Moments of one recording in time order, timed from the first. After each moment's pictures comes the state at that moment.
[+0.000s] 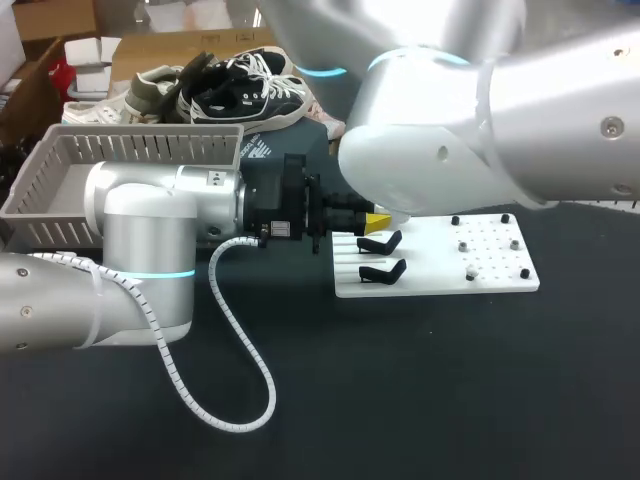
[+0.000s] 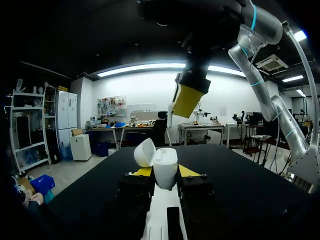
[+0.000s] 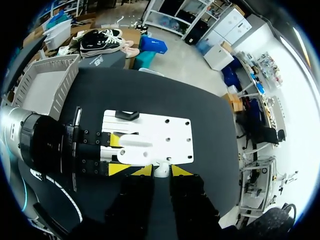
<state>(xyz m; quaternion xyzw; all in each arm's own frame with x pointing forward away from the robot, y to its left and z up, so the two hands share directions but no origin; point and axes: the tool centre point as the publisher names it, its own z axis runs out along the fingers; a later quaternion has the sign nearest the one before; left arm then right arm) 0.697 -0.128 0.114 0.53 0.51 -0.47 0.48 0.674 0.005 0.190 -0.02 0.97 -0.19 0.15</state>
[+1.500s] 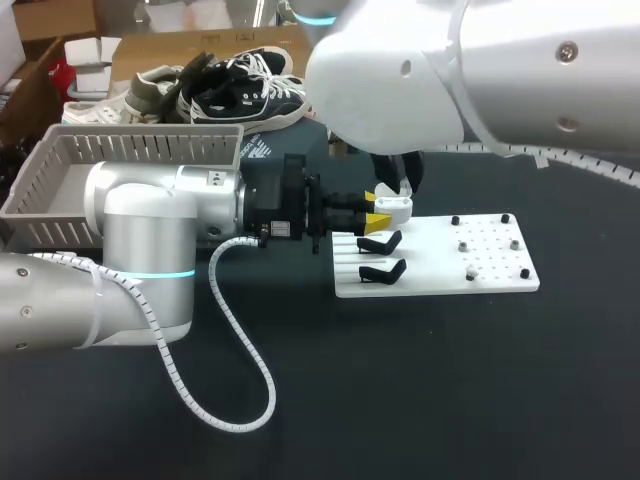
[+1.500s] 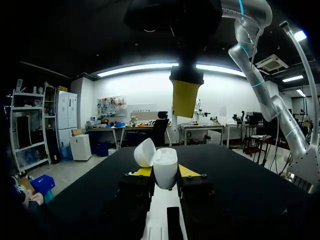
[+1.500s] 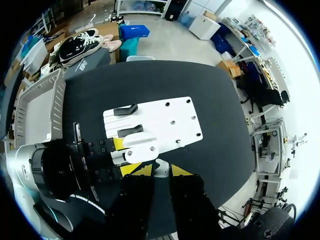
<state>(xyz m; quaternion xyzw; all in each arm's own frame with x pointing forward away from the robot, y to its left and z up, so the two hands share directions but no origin) 0.697 -0.128 0.114 0.53 0.51 -0.47 0.48 0.671 0.020 0.189 0.11 0.98 -0.14 0.08</state>
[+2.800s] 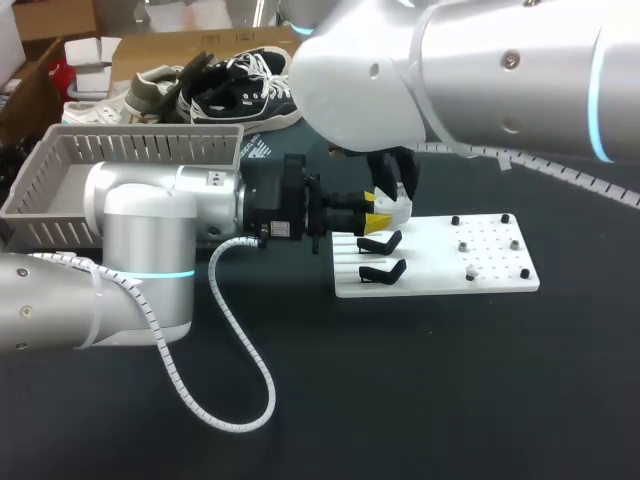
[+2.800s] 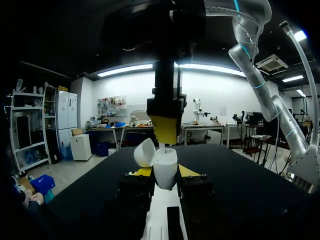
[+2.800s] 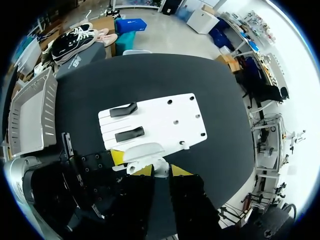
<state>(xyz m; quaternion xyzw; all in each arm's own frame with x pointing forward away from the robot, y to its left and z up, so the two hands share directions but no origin) 0.697 -0.127 0.113 0.53 0.51 -0.47 0.48 0.689 0.019 0.163 0.12 0.98 -0.15 0.05</state>
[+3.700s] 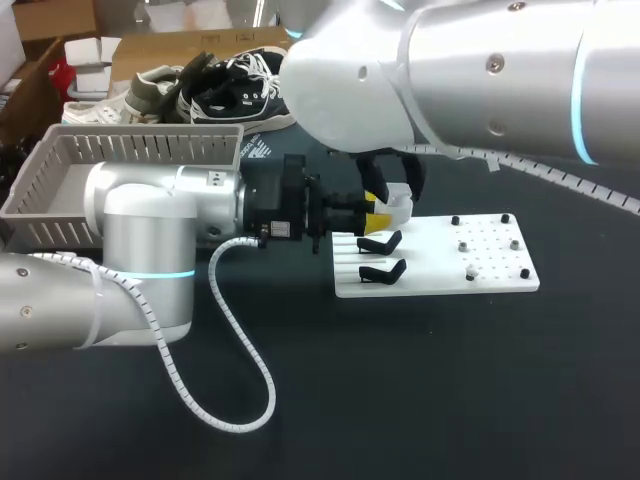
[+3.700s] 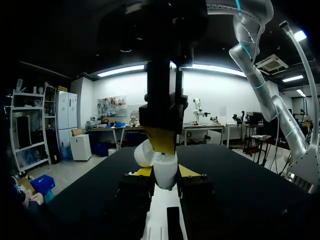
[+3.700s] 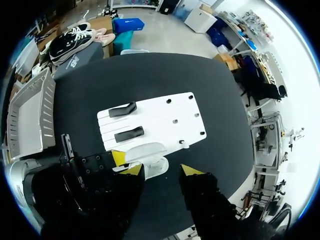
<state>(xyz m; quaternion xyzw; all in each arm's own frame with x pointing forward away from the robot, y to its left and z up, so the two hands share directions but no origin) 0.697 -0.128 0.113 0.53 0.51 -0.47 0.48 0.688 0.021 0.163 0.14 0.98 -0.16 0.05</state>
